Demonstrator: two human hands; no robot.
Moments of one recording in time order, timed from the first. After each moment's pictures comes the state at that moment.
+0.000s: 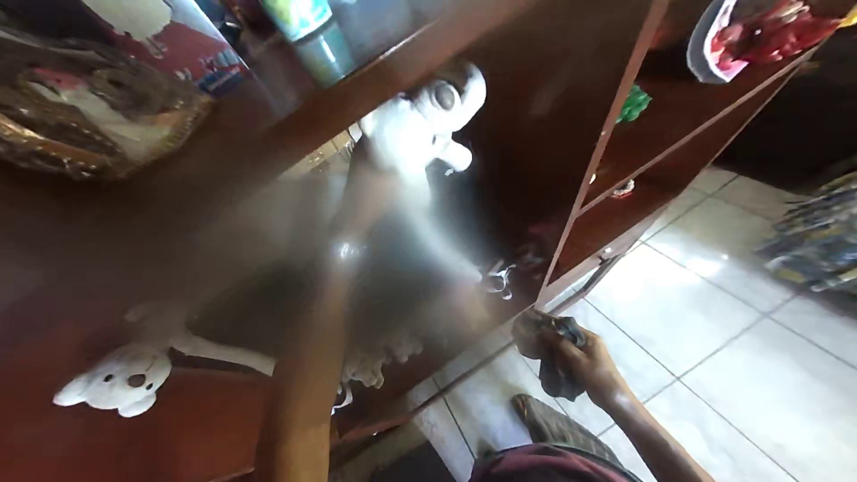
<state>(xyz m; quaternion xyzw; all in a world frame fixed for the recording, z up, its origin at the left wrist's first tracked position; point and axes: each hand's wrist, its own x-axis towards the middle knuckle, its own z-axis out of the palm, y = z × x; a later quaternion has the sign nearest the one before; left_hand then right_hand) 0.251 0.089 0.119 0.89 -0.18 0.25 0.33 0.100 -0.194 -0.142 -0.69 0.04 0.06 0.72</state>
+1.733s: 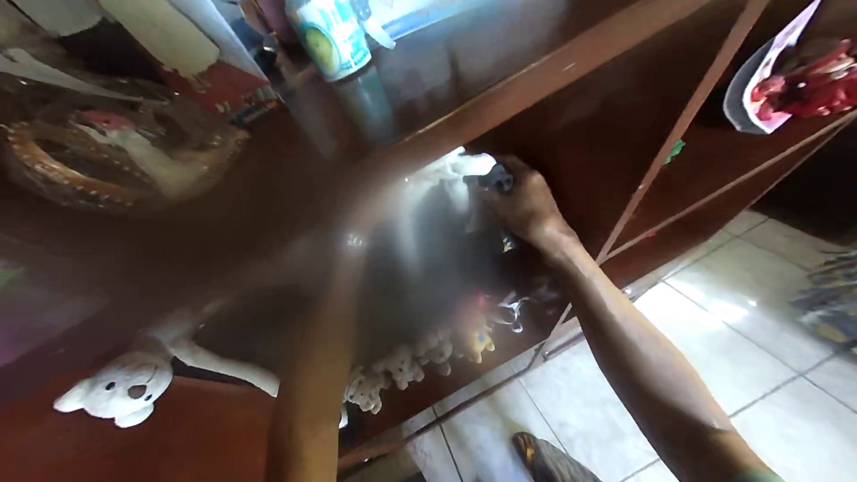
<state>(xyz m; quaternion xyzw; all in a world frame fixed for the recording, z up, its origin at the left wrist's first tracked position) 0.286 0.084 0.133 0.70 -0.26 0.23 0.63 0.288 -0.123 0.056 -0.82 -0.16 -0.08 0.54</state>
